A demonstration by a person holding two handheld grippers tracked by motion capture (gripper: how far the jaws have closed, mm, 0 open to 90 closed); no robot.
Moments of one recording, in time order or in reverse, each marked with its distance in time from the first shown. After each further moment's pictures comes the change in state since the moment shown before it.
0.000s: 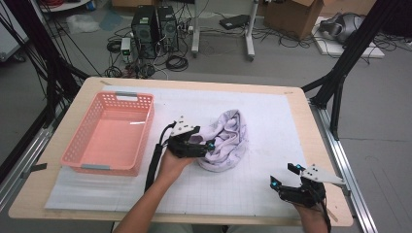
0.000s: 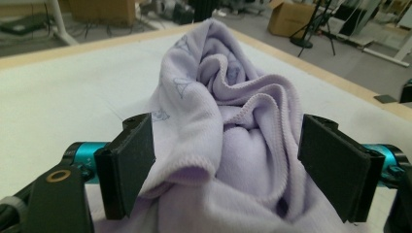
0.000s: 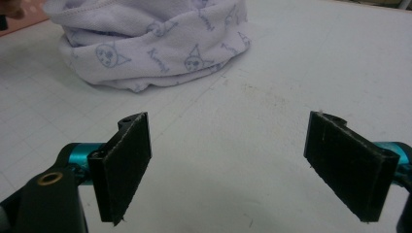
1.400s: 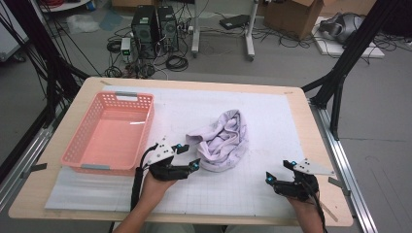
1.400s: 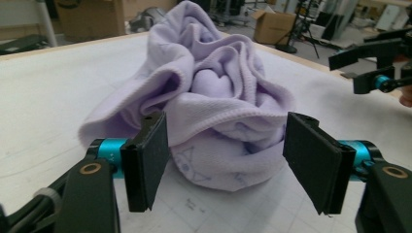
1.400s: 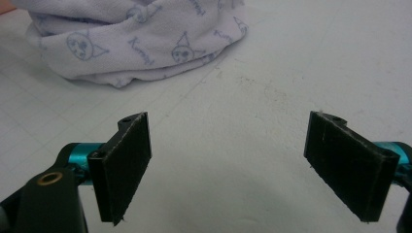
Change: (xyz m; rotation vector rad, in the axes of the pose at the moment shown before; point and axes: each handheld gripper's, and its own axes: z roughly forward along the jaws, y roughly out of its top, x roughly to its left) left arm -0.014 -0.042 -0.045 -0.034 -0.054 0.072; right arm -0.005 0.002 0.023 0.054 -0.008 0.010
